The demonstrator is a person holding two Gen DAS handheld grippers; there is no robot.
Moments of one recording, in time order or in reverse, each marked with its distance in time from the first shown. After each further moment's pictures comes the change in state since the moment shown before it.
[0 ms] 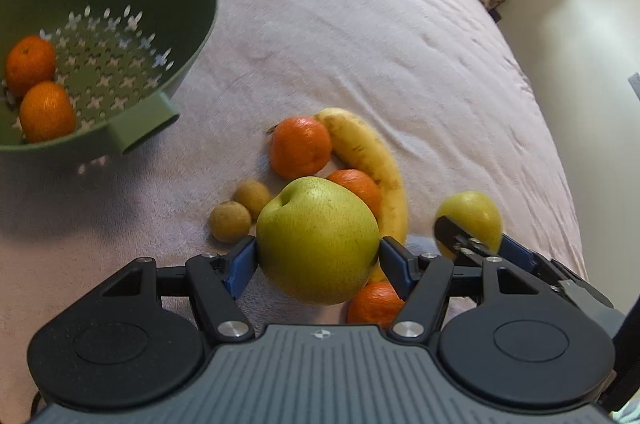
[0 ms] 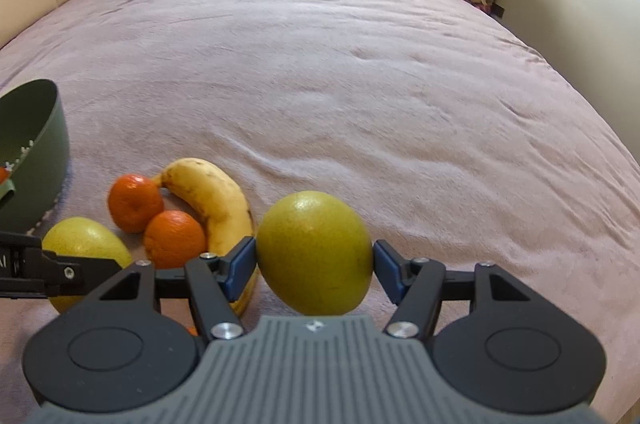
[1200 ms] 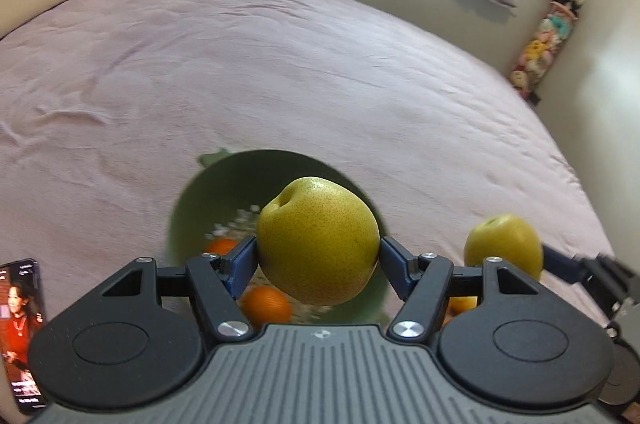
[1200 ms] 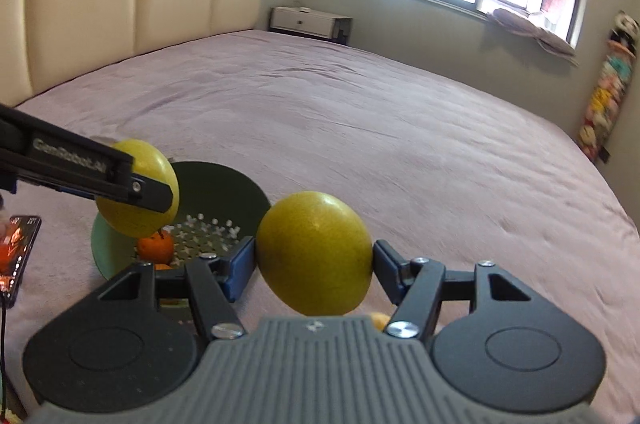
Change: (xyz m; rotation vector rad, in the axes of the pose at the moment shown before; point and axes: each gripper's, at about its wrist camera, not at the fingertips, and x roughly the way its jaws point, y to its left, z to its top) left arm -0.125 0.073 0.070 0.041 -0.312 0.205; right arm -0.077 0.130 0.065 -0.350 -0.257 0.284
